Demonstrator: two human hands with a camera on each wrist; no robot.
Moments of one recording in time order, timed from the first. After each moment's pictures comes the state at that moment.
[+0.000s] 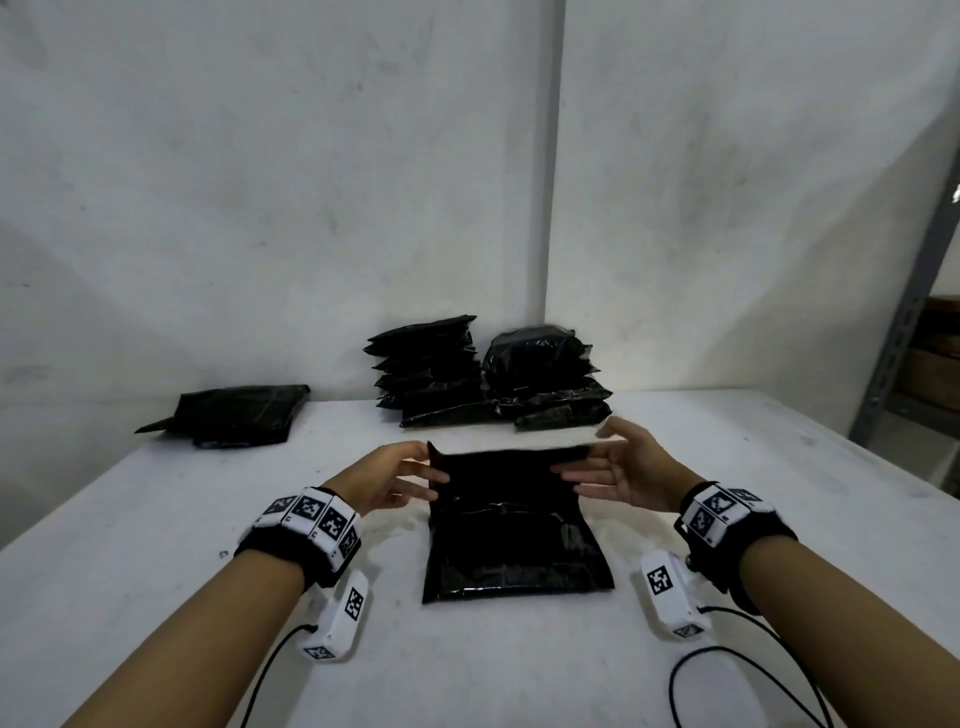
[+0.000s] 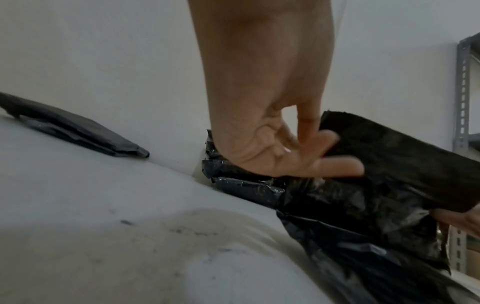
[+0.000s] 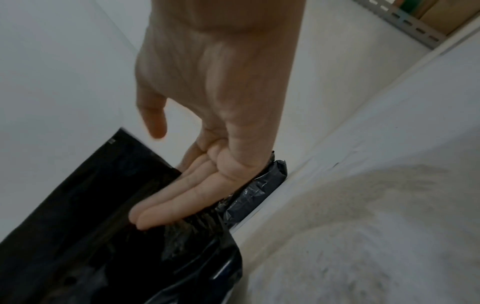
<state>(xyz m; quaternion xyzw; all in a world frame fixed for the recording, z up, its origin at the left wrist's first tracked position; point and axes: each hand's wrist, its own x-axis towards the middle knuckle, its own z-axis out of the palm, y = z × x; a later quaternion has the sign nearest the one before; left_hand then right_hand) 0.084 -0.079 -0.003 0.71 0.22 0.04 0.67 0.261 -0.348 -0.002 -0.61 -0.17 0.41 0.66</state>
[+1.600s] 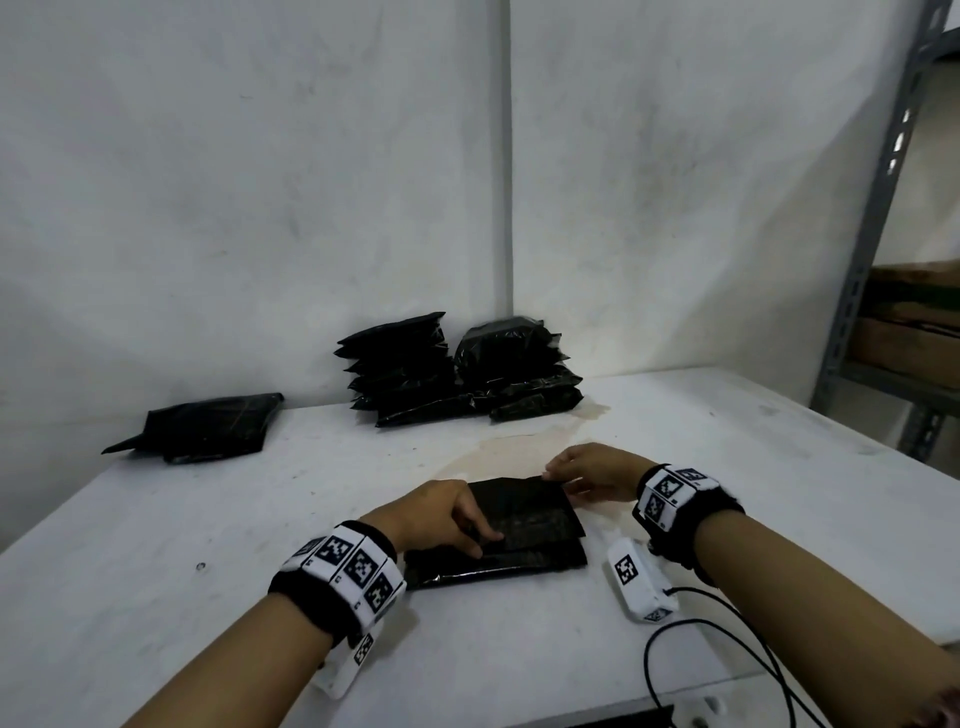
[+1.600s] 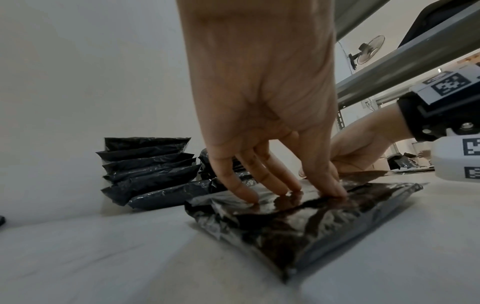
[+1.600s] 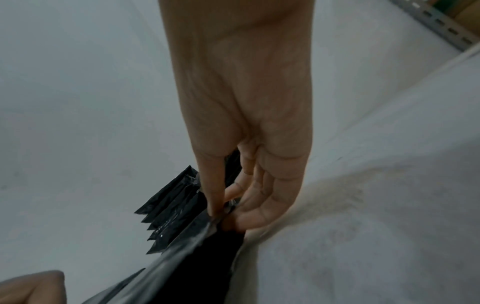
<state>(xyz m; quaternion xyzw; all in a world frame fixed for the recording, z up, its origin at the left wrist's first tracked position) 0.085 -0.158 -0.014 0.95 -0.03 -0.04 0.31 0.257 -0.343 -0.024 -0.79 -0.18 0.32 0.49</state>
